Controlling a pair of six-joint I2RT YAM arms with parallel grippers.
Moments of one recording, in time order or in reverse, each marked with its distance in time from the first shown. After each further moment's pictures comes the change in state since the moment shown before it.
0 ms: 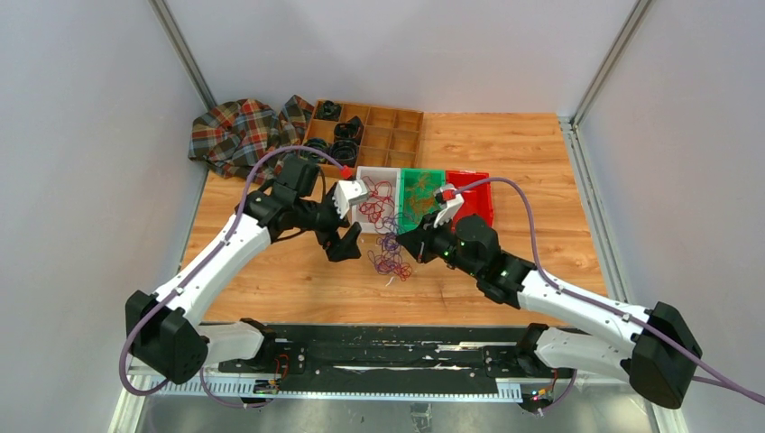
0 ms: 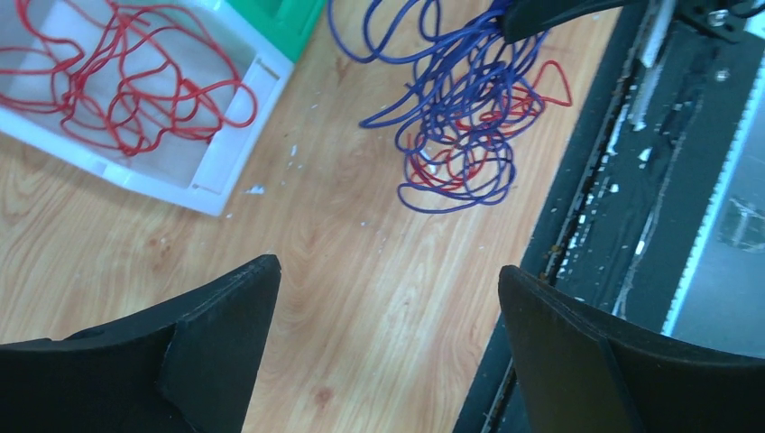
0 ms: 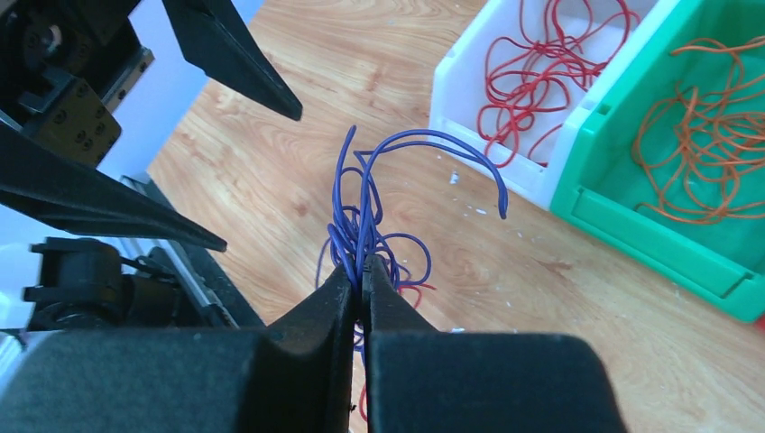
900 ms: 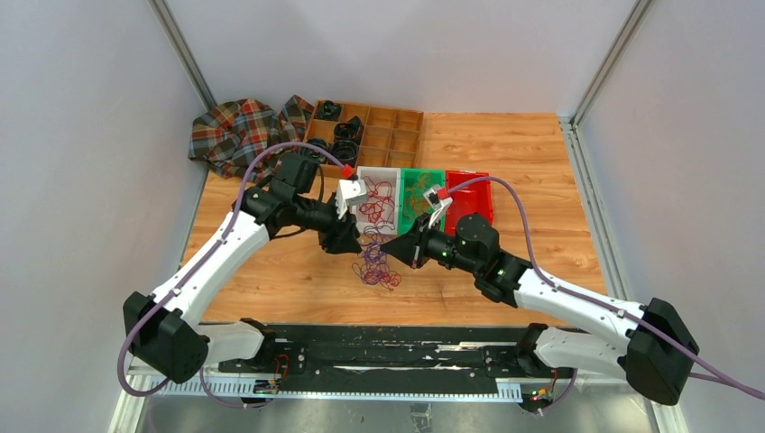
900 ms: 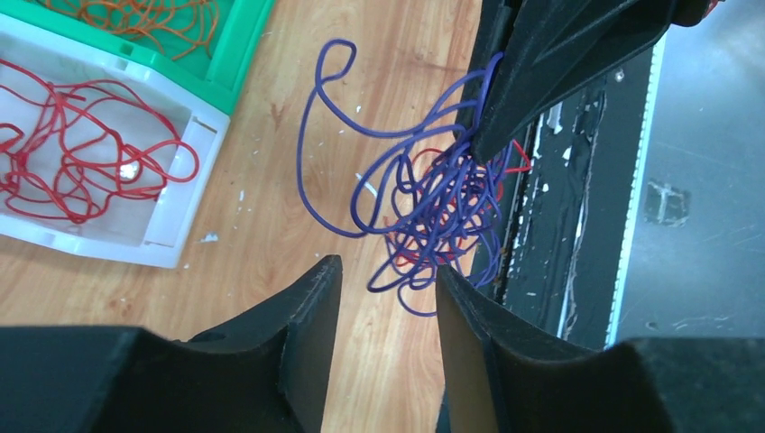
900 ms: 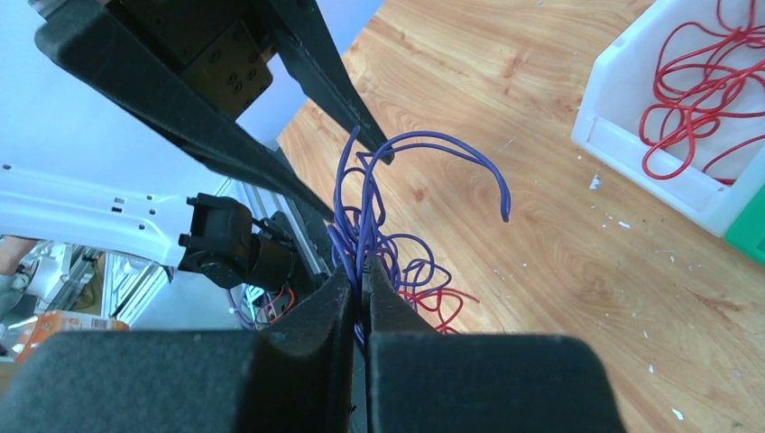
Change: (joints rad) left arm 0.000 -0.012 0.043 -0.053 0.192 0.038; right arm -0.001 0.010 -0.004 0.128 -0.257 0.129
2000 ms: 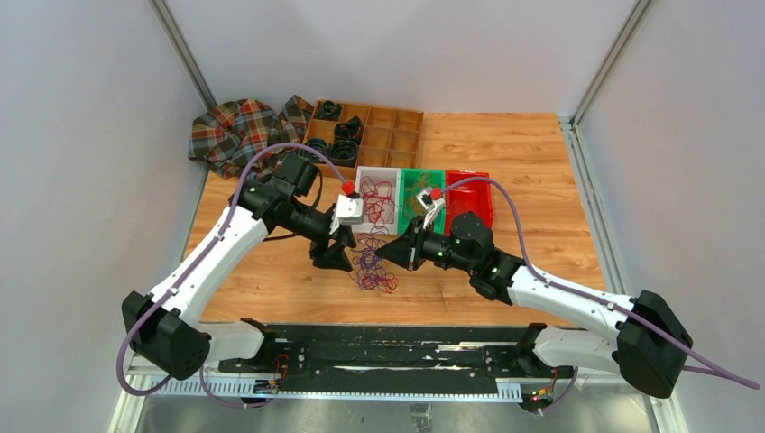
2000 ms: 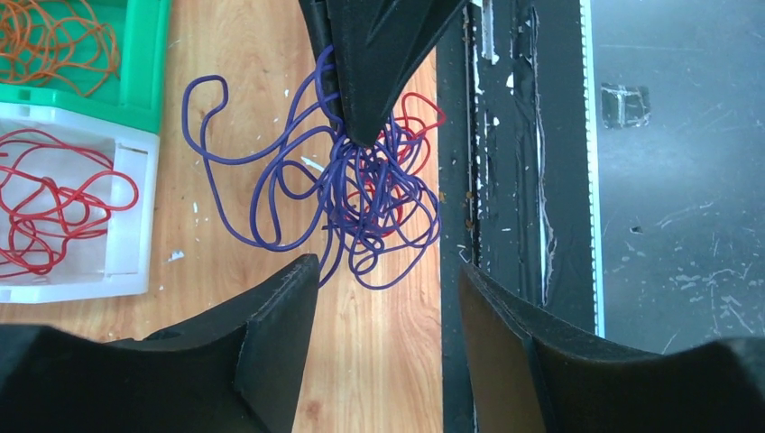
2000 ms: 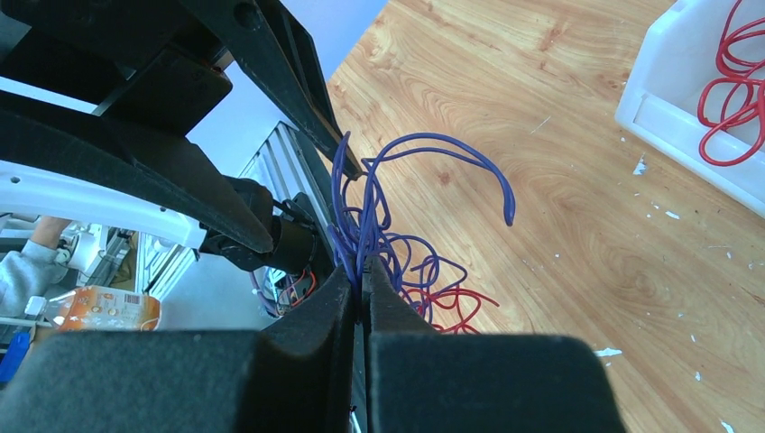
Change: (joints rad) left arm 0.000 0.026 0.094 -0.302 0.099 0.367; right arm 0.000 0.060 0.002 0.040 -0.084 0.042
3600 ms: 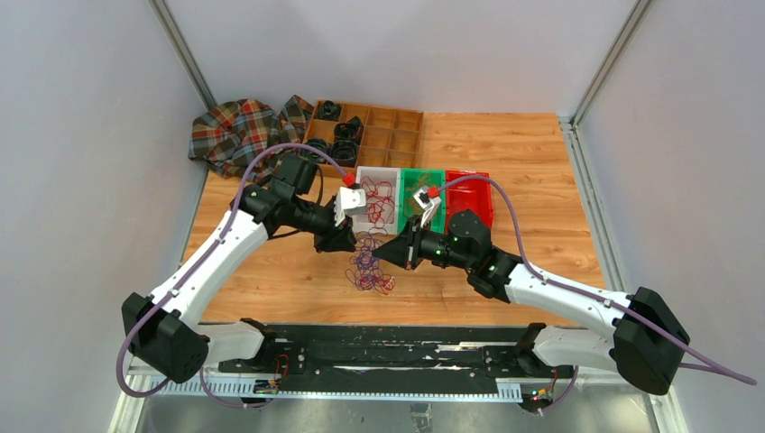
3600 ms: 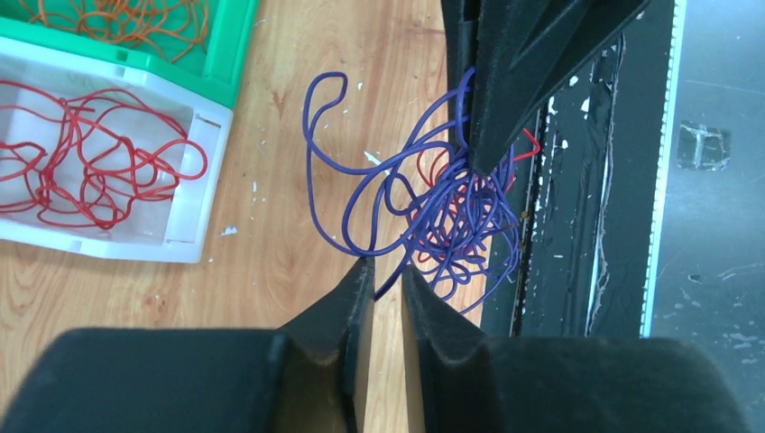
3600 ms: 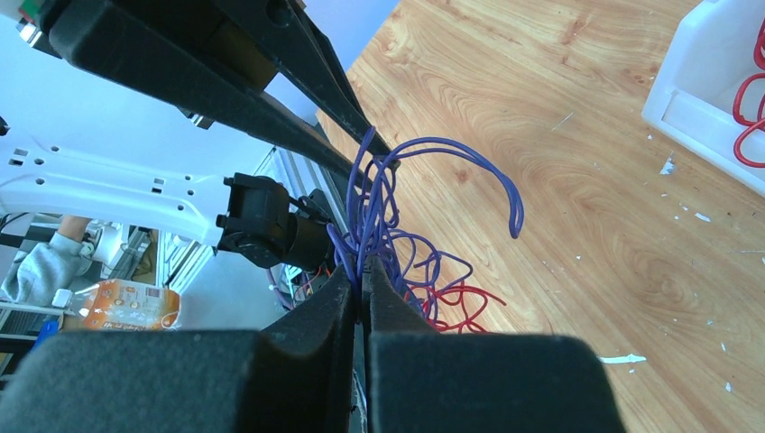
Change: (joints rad) left arm 0.000 -0.018 -0.055 0.181 -0.112 -0.159; right arm 0.000 0.023 0.018 0.010 -0.035 0.029
